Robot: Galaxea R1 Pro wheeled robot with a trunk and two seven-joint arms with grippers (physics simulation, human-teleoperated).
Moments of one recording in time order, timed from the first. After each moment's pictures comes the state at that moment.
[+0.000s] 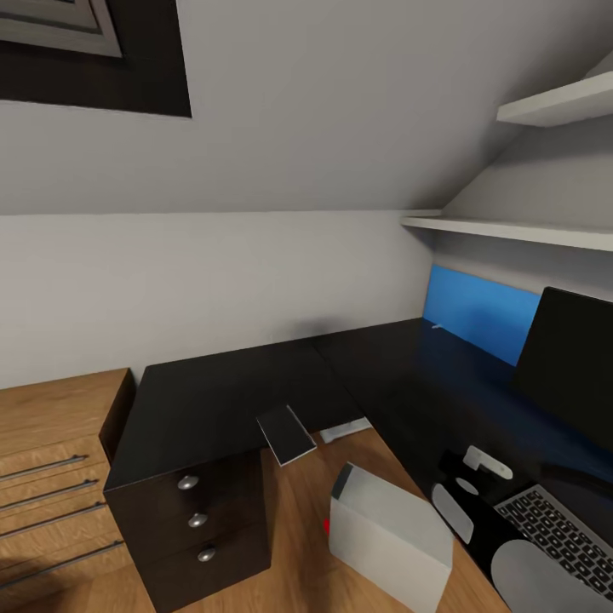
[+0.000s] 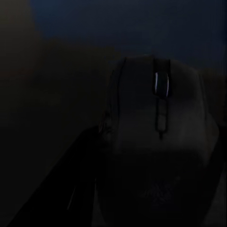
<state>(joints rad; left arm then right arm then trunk) -0.06 -0.04 -0.02 -0.64 0.19 -0.04 0.35 -0.64 -0.14 0.30 -0.49 -0.70 -0.21 -0.59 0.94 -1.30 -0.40</state>
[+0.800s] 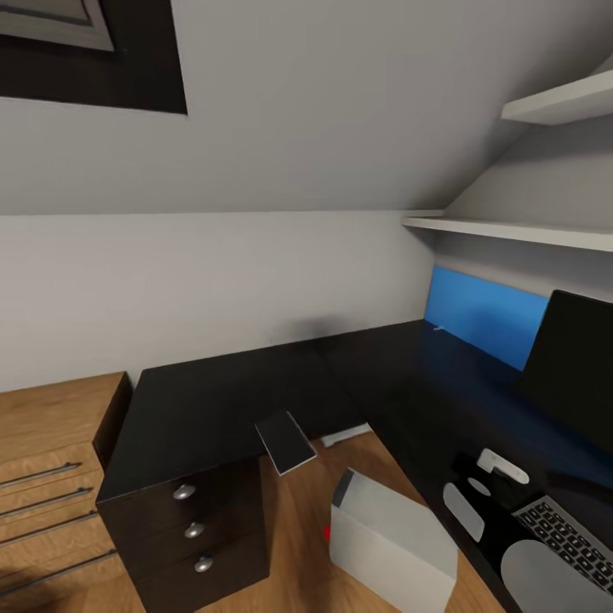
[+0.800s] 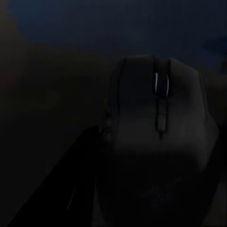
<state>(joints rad) -0.06 -0.04 -0.02 -0.64 0.19 -0.04 0.35 -0.64 -0.17 0.25 -0.49 -0.70 -0.21 -0.61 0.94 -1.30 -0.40</state>
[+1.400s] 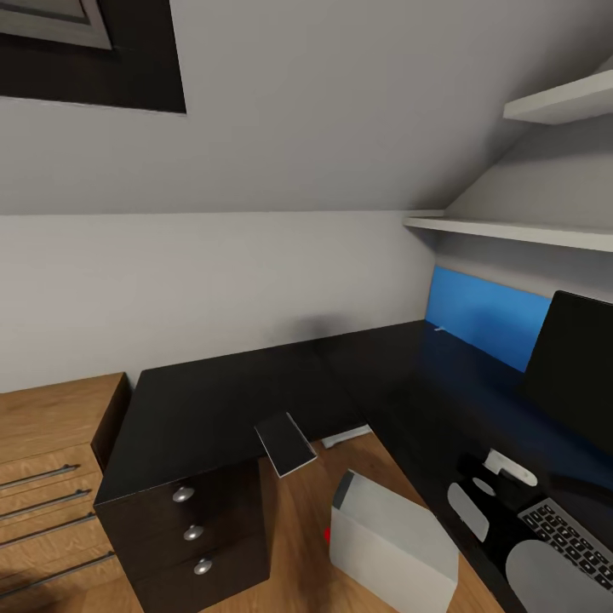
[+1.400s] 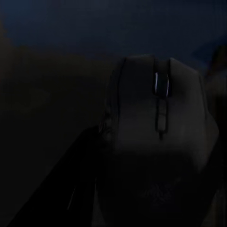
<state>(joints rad) -0.06 -0.04 -0.02 -0.64 0.19 -0.04 0.35 -0.64 -0.18 0.25 -0.49 -0.70 -0.21 -0.64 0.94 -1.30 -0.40</state>
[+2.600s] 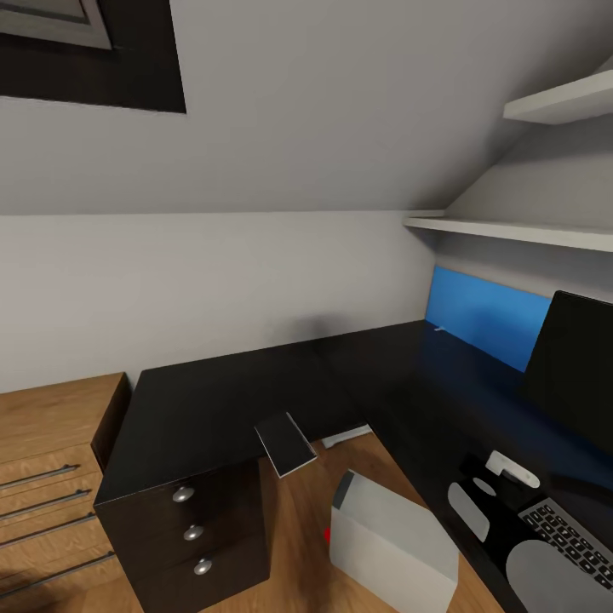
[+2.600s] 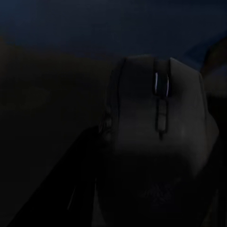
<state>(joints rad) -0.06 -0.04 -0.02 -0.64 0.19 -0.04 0.35 -0.64 -0.19 0.24 -0.49 -0.70 -0.20 -0.66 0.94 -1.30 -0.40</state>
